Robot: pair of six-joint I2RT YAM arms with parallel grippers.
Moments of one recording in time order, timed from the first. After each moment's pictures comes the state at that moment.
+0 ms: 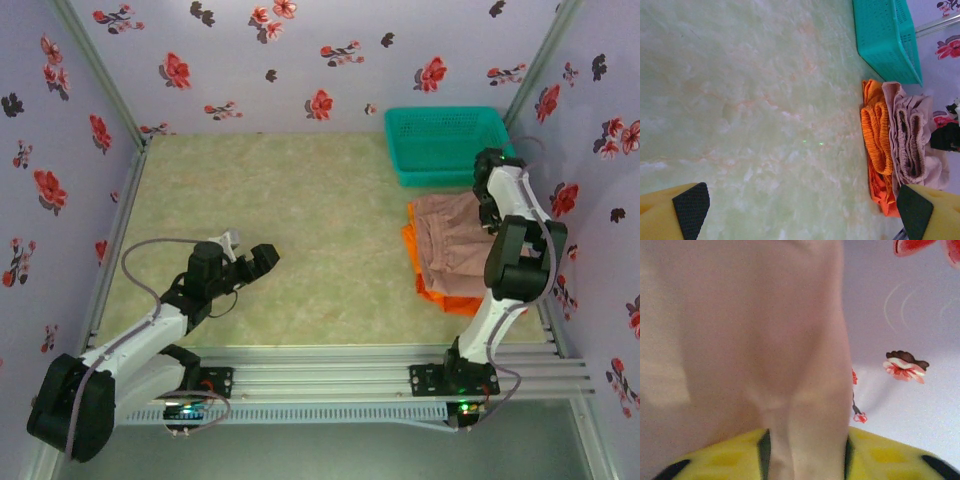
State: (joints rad) left arm -0.47 0.96 0.34 0.13 0.29 -0.93; right arm -0.17 1.88 1.53 -1.18 0.65 0.02
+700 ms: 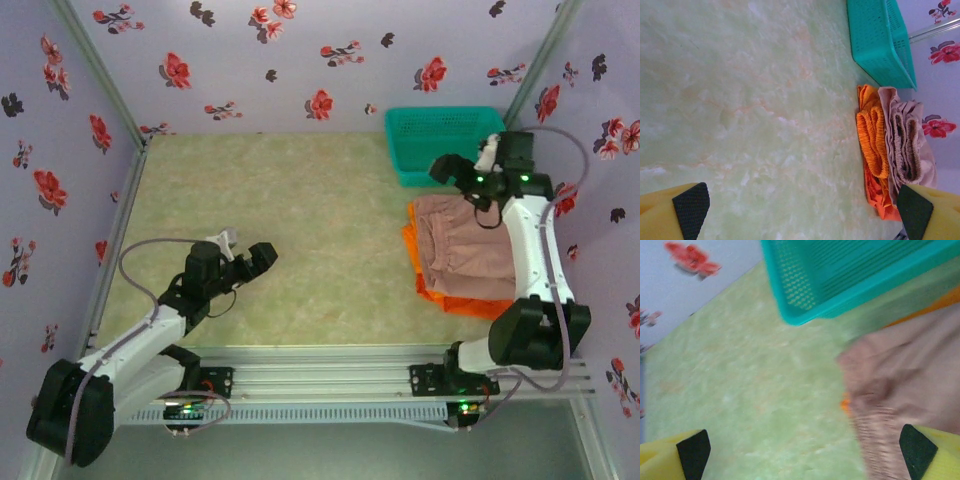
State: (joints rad) left arm -0.46 0.94 0.34 0.13 0.29 -0.93; right arm -0.10 1.43 1.39 -0.81 -0.44 0.43
